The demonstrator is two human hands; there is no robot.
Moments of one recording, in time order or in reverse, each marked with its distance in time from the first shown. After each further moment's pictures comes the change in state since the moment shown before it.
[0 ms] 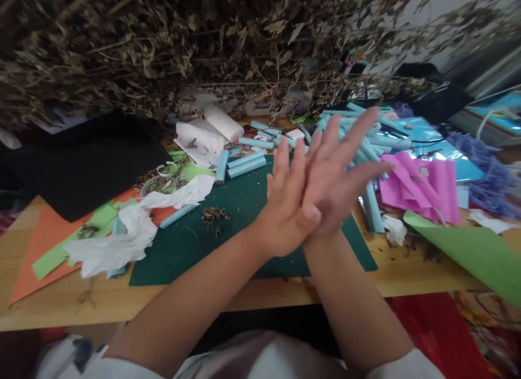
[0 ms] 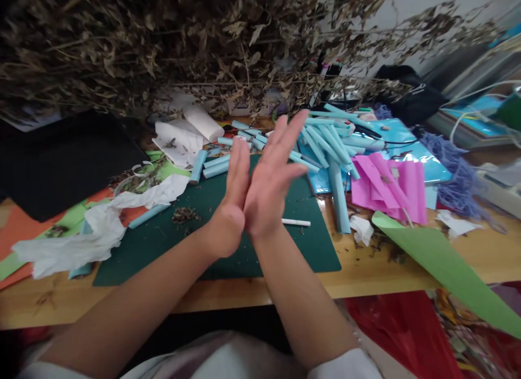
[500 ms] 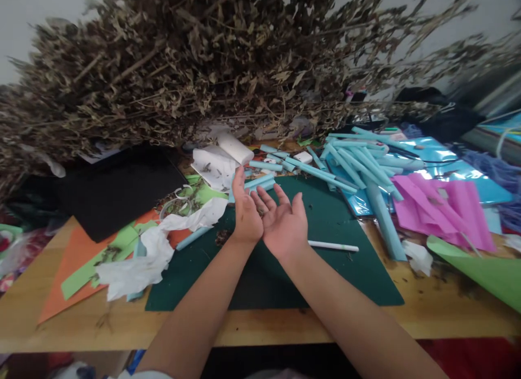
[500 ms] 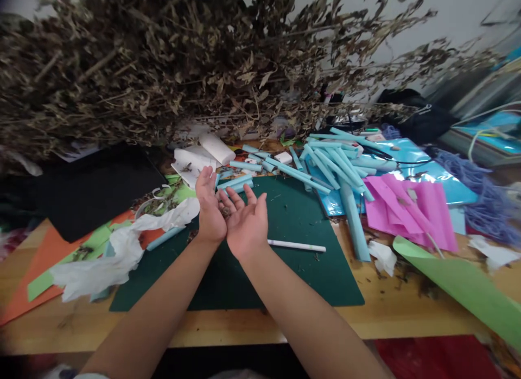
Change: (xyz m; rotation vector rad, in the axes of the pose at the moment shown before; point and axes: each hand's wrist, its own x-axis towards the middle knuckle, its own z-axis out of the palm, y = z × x) left_hand -0.004 -0.072 -0.033 -0.023 0.540 -0.048; right_hand 0.000 0.028 0.033 1.151 0.001 0.781
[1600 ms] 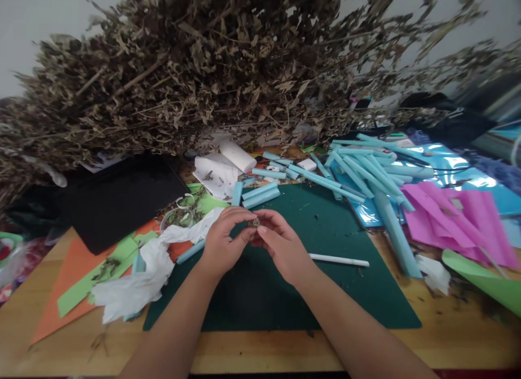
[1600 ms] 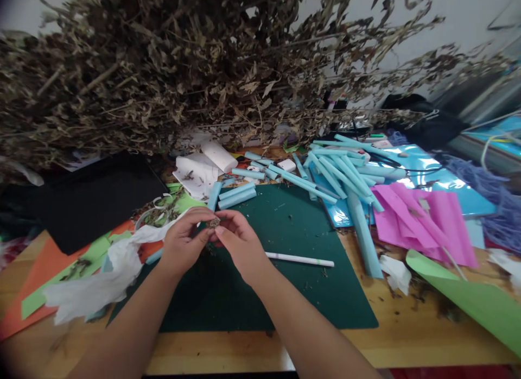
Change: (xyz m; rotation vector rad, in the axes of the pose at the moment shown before) left_hand 0.003 0.028 -0.064 0.355 -0.351 0.163; right_hand -0.011 0.001 -0.014 -0.542 -0.262 0.008
